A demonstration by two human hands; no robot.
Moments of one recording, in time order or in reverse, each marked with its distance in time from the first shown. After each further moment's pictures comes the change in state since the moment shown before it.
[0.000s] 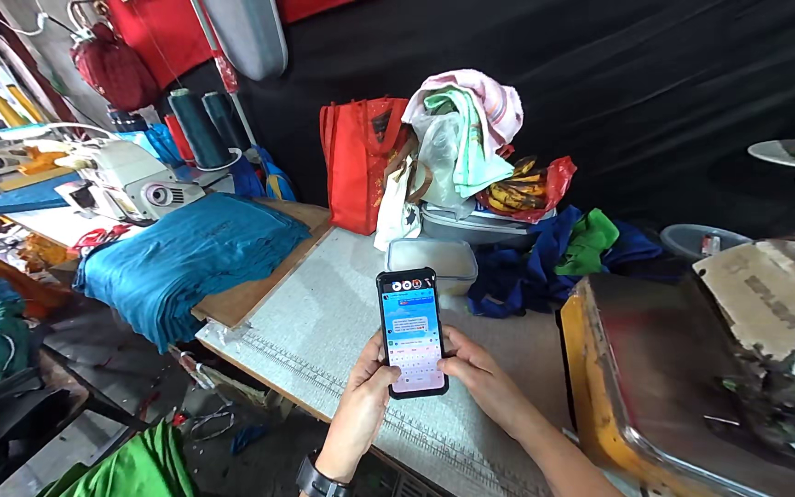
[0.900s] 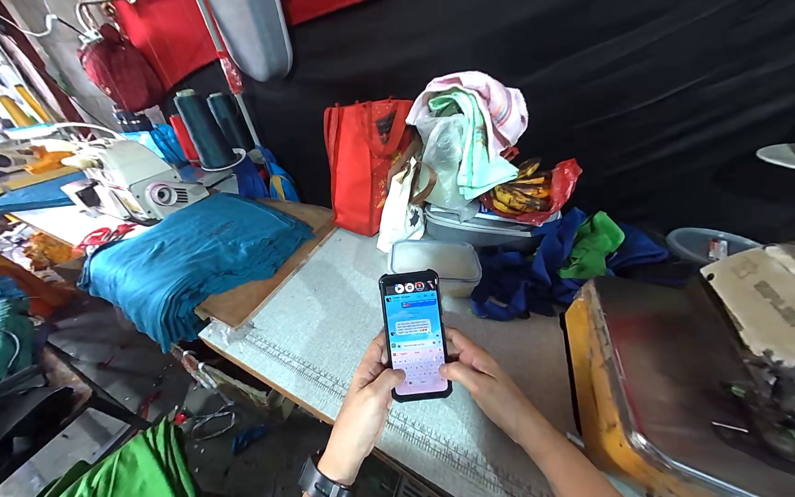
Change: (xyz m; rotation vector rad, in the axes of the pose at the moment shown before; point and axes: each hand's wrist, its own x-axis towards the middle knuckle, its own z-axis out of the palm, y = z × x) left_hand 0.000 0.001 0.001 0.011 -0.016 0.002; right_hand 0.001 0.002 0.001 0.025 -0.018 -0.017
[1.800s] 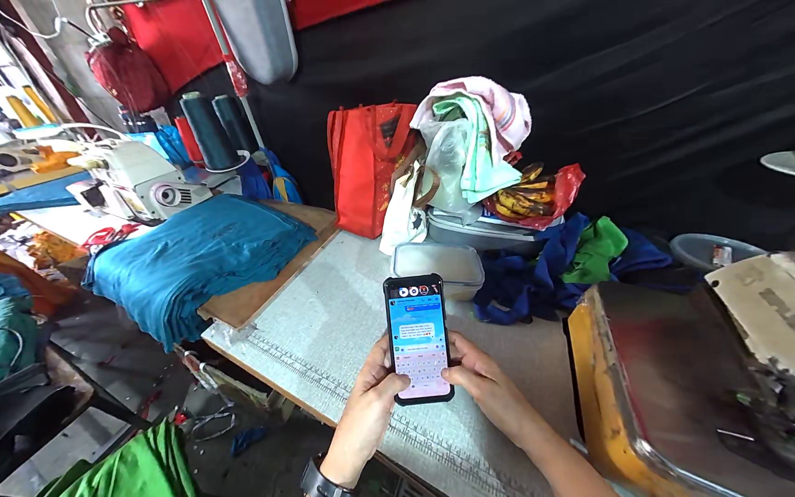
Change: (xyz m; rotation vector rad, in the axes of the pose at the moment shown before) left_hand 0.000 0.000 -0.001 -0.004 -0.031 0.001; right_hand 0.000 -0.002 0.001 0.022 0.004 0.015
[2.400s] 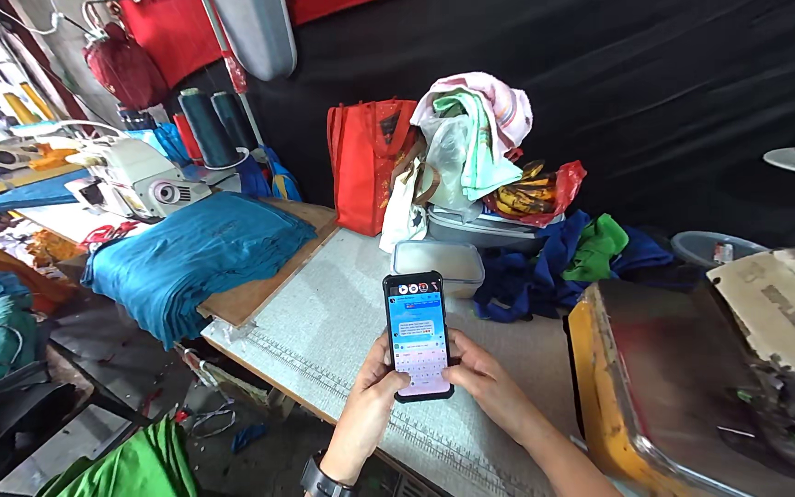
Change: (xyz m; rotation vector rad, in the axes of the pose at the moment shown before) left_hand 0.000 0.000 0.000 0.034 0.020 -0.011; right_hand 0.001 0.003 -0.001 -0.002 -0.015 -0.005
